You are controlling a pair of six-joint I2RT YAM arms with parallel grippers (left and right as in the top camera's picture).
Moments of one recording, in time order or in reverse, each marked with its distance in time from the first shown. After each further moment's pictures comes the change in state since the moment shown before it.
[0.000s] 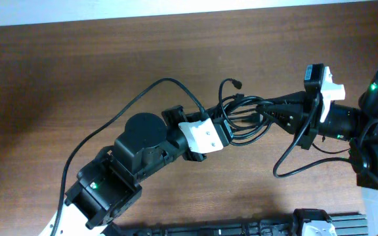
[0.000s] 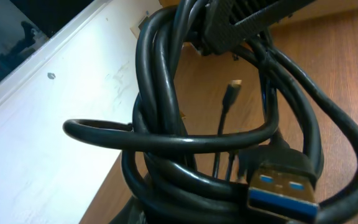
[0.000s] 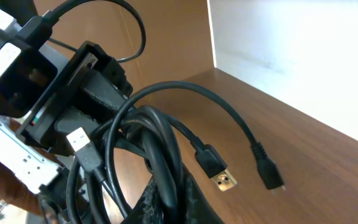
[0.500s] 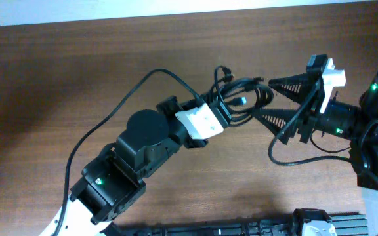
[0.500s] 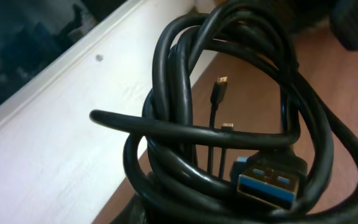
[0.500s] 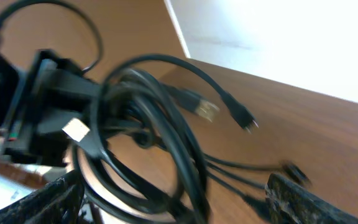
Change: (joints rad) left arm 0.011 0.024 0.000 0.085 -0.183 -0.063; right arm 0.000 0.000 0.006 0.006 0.176 0.235
